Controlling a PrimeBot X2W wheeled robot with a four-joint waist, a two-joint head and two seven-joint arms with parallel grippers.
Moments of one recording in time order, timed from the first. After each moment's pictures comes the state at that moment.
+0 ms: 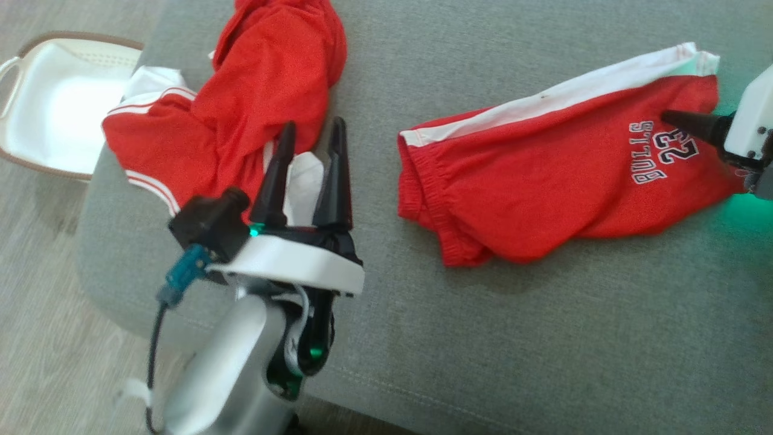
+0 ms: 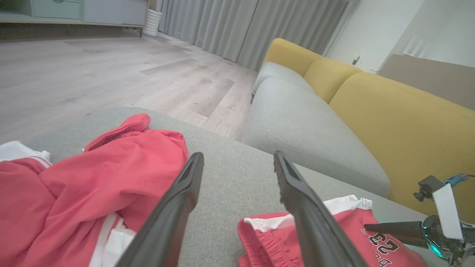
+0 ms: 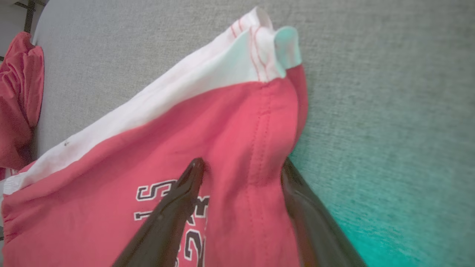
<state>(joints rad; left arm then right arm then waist) -0.36 0.11 -0.56 0.00 -0.62 0.31 -0.25 -1.10 -0.68 1.18 0.90 1.59 0.13 0.58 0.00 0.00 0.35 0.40</state>
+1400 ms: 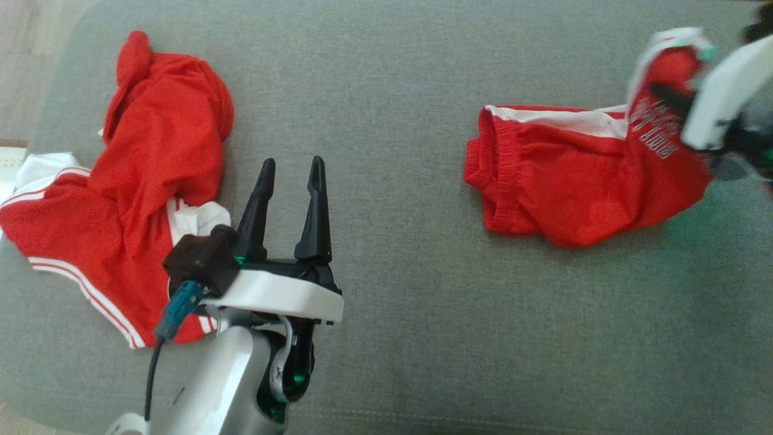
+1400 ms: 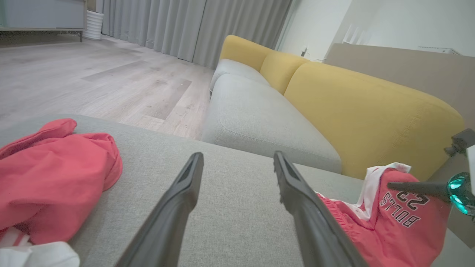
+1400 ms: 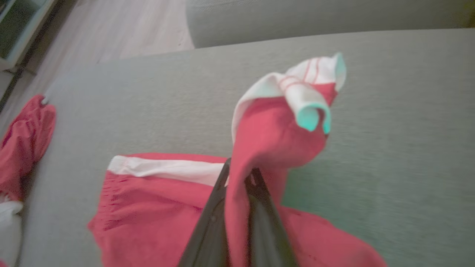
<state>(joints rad) -0.22 0.05 -0.44 0.03 -0.44 0.21 -0.26 -1.13 -0.63 1.21 0.89 1.49 0.13 0.38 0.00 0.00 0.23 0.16</state>
